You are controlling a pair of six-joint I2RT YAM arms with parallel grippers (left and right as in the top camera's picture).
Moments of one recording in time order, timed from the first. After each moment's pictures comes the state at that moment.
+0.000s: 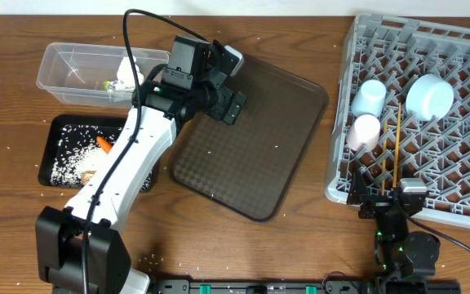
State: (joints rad) left arm -0.34 1.66 1.40 -0.62 0.23 0.19; right arm -0.02 0.01 0.01 -0.06 -0.06 0.10
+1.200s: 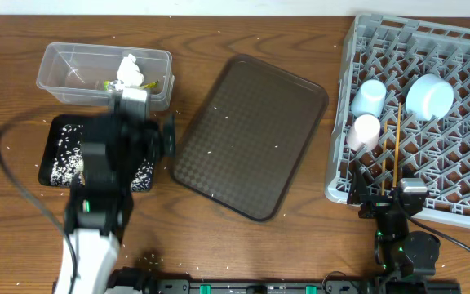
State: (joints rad) left arm -0.05 0.88 0.62 -0.17 0.10 0.02; right arm -0.02 0.01 0.01 -0.07 -0.05 0.10
